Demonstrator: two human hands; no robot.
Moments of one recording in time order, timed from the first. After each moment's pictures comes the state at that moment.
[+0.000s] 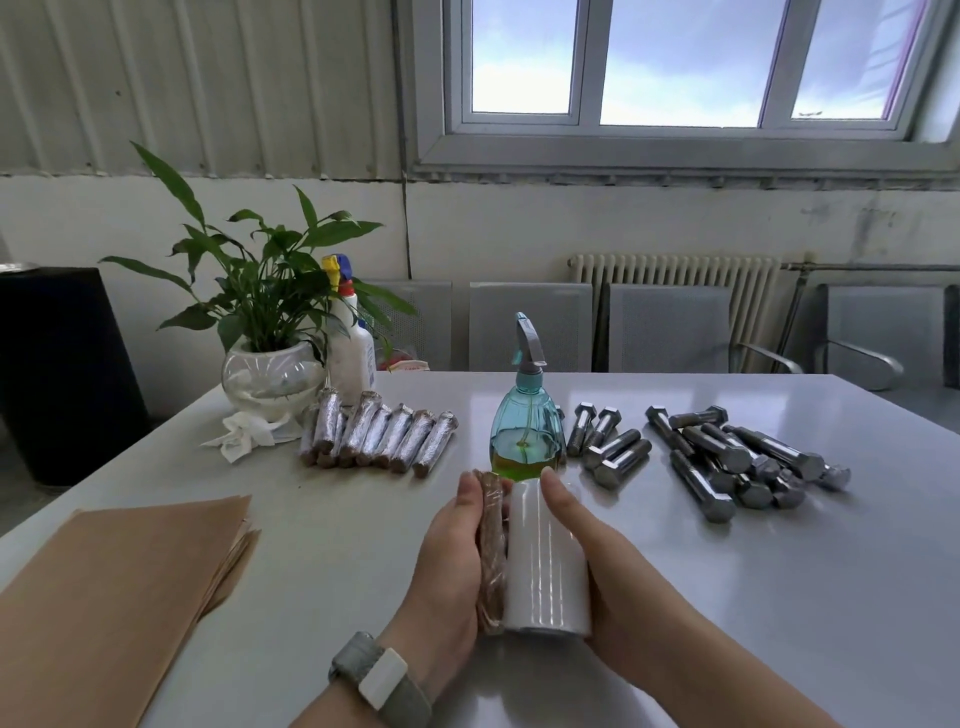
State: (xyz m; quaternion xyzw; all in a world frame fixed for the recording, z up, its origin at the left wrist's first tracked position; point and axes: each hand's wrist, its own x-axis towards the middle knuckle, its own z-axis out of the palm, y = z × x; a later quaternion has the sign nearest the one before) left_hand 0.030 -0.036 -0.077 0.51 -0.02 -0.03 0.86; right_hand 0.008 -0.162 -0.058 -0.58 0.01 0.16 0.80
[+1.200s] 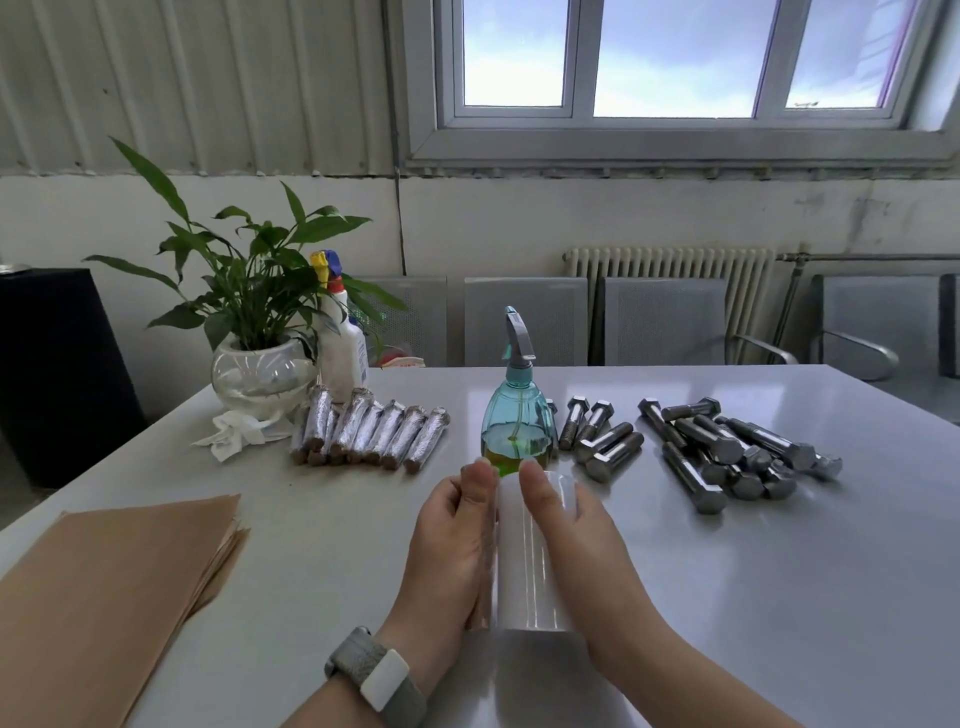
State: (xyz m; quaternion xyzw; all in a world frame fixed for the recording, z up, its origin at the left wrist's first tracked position) left_hand 0.026 -0.040 -0.073 0.57 -0.05 0.05 0.82; right_hand 0.013 -0.155 -0.066 -0.72 -0.03 -0.06 0.69
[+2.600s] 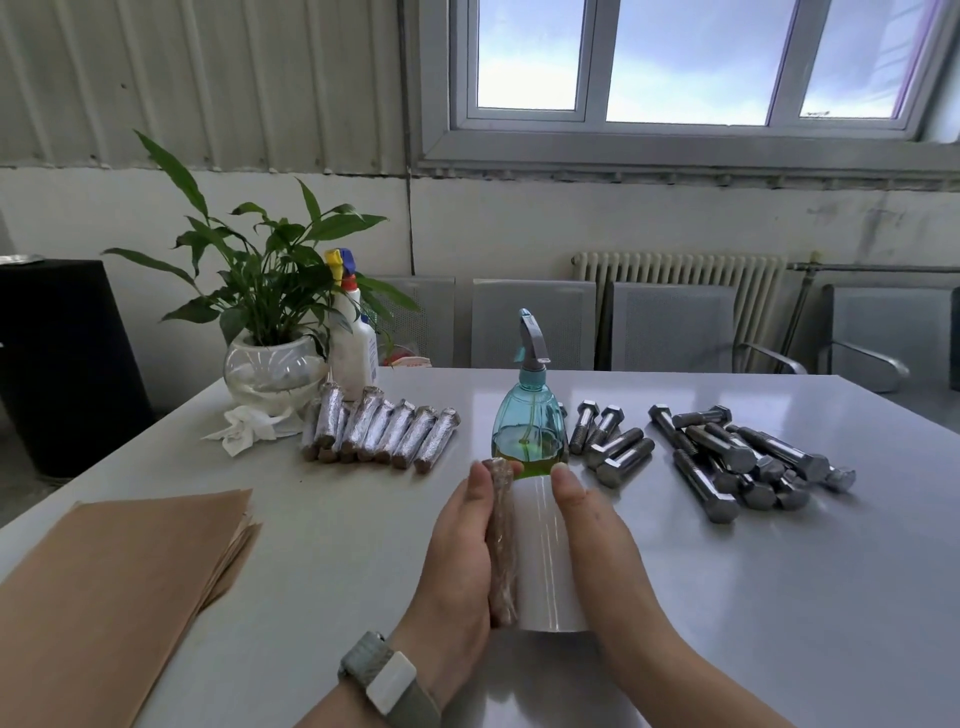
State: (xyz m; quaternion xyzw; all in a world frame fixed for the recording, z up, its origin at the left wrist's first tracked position) left_hand 0.025 -0.040 -0.076 0.51 -0.05 0.00 0.86; right_hand 0.015 -0.152 -0.066 -0.72 0.02 -0.06 0.70
